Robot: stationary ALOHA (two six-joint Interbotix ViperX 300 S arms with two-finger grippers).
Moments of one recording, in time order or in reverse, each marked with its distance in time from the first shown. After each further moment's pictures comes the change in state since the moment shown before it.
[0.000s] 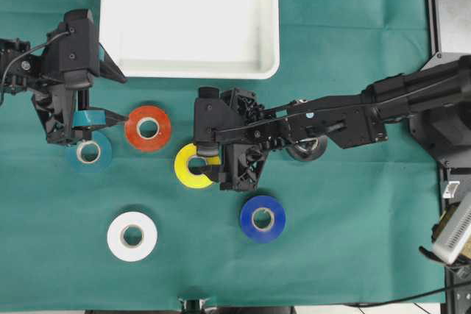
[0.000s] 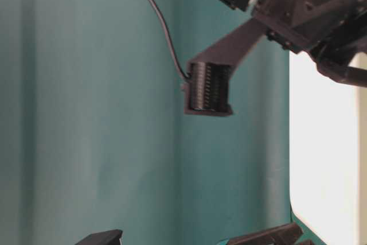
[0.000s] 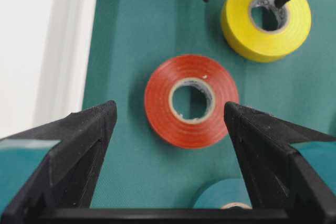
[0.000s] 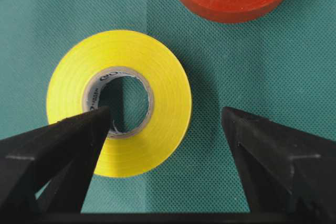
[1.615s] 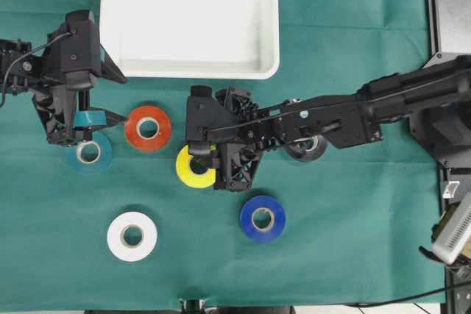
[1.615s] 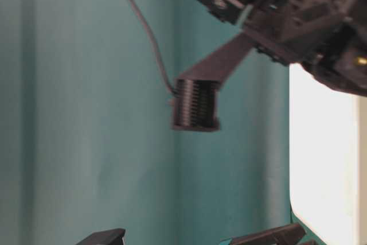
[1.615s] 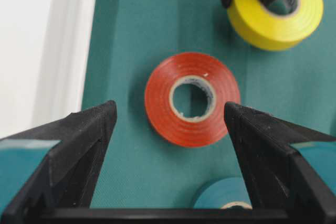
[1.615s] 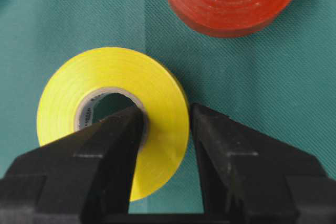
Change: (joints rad) left arm 0.000 0.008 0.000 0.000 -0.002 0.000; right arm -0.003 -0.028 -0.041 -0.017 0.086 0.025
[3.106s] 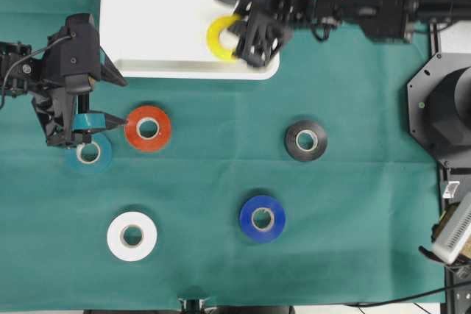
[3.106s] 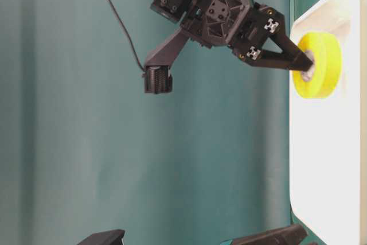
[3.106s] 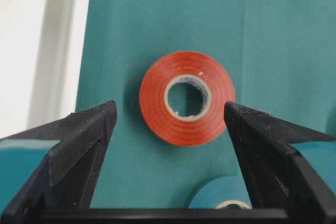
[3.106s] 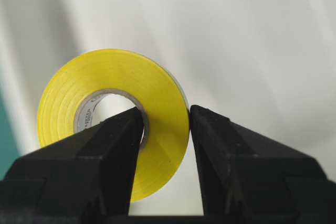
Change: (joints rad) left arm -0.009 0.000 0.002 0.000 0.002 0.000; right arm -0.448 -0.167 0.061 -0.152 0.187 0.002
